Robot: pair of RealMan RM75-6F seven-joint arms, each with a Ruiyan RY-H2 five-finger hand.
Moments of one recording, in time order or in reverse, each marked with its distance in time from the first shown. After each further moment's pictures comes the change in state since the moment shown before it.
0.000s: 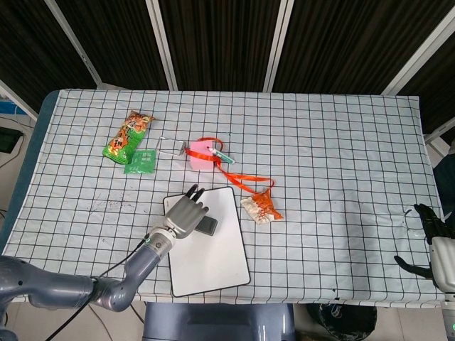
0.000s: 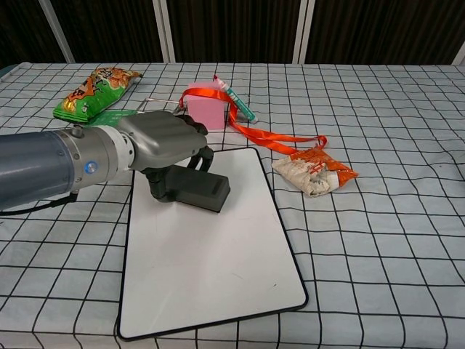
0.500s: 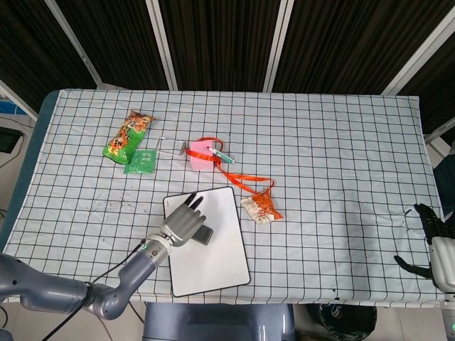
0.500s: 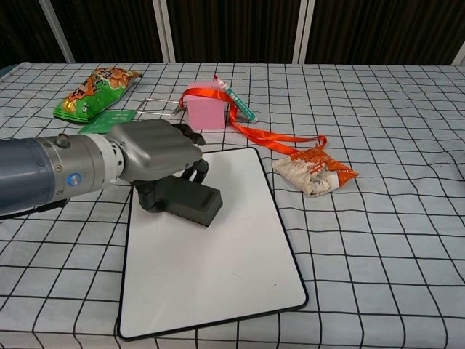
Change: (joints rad) left arm -0.018 0.024 0.054 -0.057 0.010 0.037 0.037; right arm -0.001 -0.002 0.001 0.000 -0.001 0.003 -0.003
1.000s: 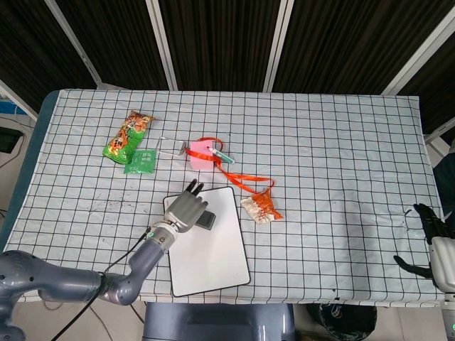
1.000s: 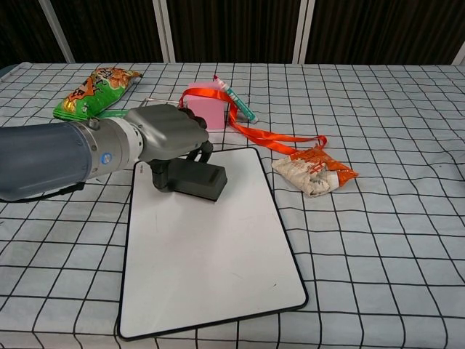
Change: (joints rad) left arm -0.059 -0.066 -0.055 0.154 -0.119 -0.009 0.030; right arm 0.000 0.002 -0.001 0.003 -0.007 0.000 0.013
